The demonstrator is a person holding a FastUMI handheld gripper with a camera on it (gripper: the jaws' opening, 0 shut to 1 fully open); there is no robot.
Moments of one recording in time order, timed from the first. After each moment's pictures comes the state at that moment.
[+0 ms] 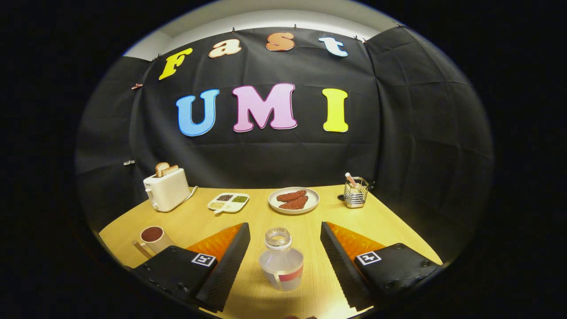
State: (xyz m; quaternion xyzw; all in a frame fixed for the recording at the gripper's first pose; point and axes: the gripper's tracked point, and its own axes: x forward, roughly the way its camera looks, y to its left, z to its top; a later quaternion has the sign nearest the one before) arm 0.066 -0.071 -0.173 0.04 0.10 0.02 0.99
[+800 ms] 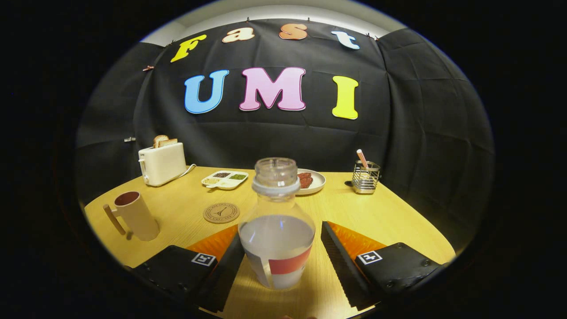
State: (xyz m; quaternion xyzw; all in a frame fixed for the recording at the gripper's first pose) arm 0.085 -0.067 -0.252 0.01 0.11 0.05 0.99
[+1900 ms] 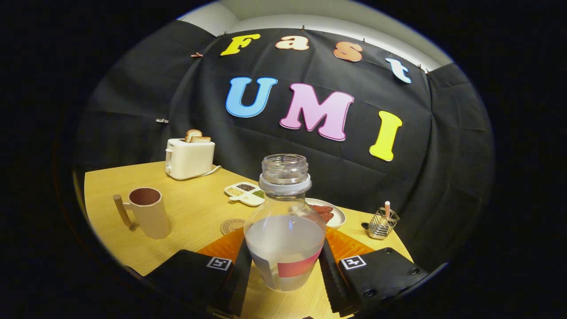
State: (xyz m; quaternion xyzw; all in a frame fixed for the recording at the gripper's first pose) arm 0.108 -0.001 -0.179 -0.13 0.05 0.15 0.98
